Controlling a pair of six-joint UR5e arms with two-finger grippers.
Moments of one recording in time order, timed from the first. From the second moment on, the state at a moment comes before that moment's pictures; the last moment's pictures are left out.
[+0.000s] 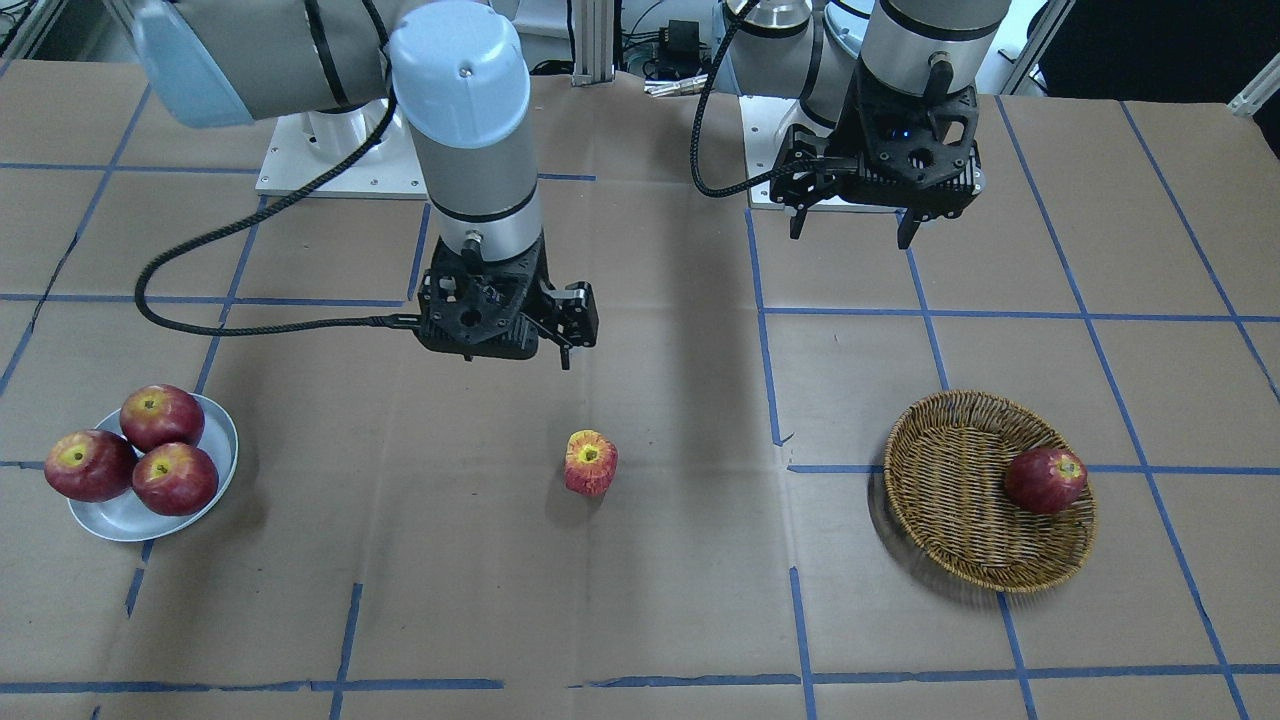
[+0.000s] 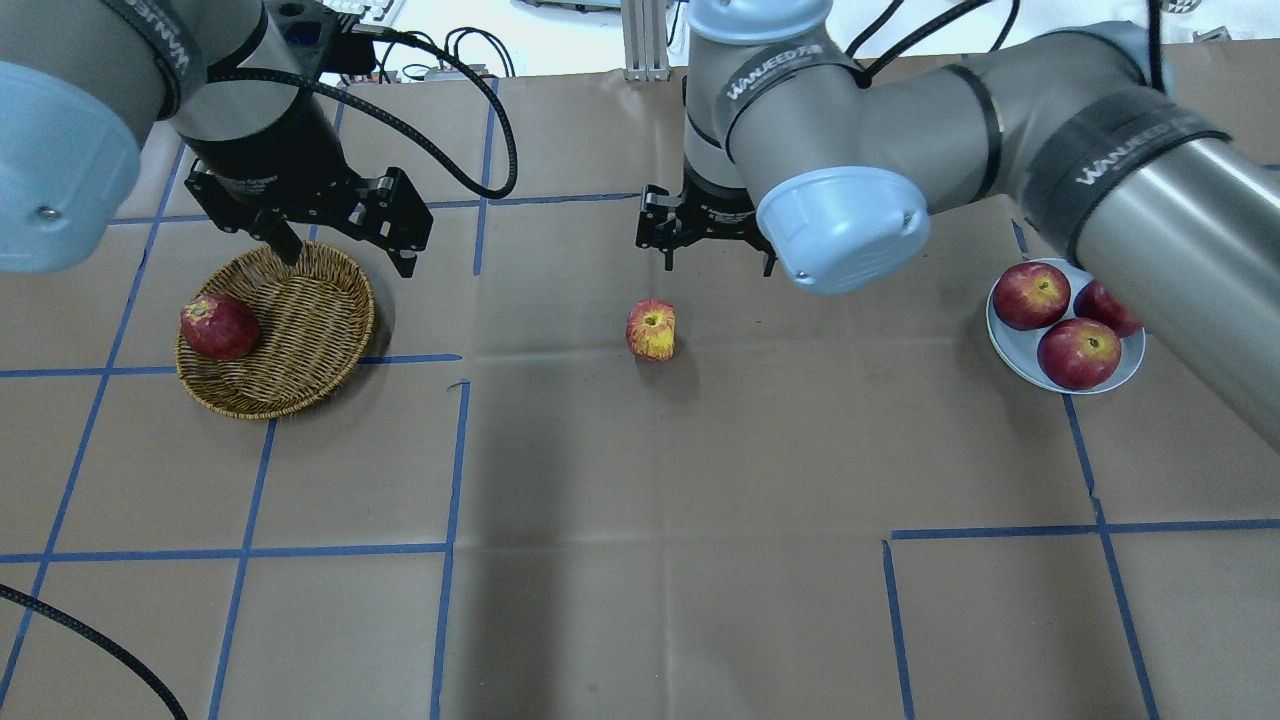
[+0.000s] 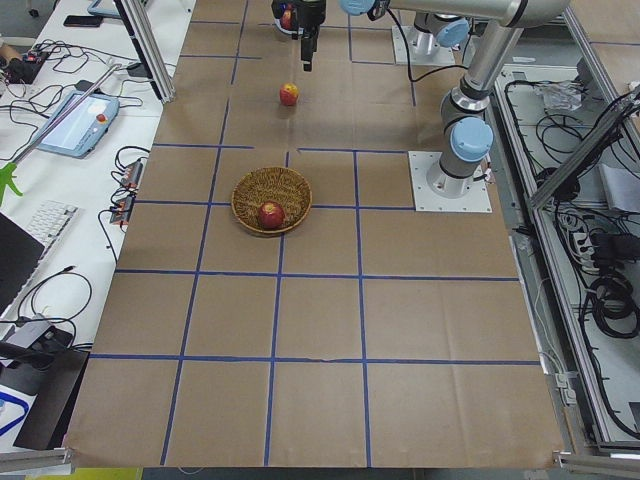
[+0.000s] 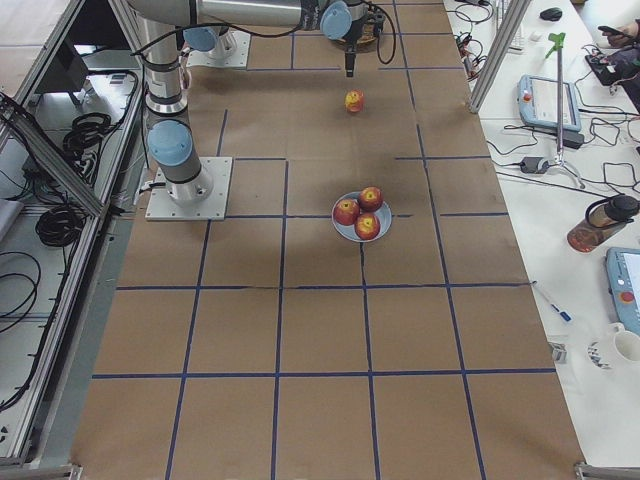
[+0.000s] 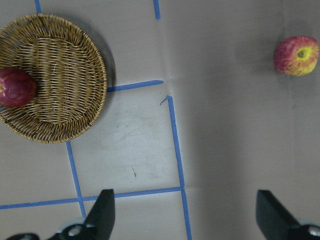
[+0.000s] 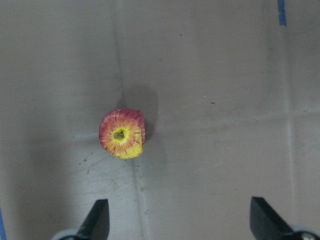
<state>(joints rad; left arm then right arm) -1.63 -1.55 -1.56 -1.60 1.63 0.08 1.90 -1.31 1.59 -1.93 -1.57 0.44</state>
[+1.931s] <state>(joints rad) -1.63 -1.54 -1.57 -1.59 1.63 0.10 1.98 -1.03 1.64 -2.31 -1.64 0.49</state>
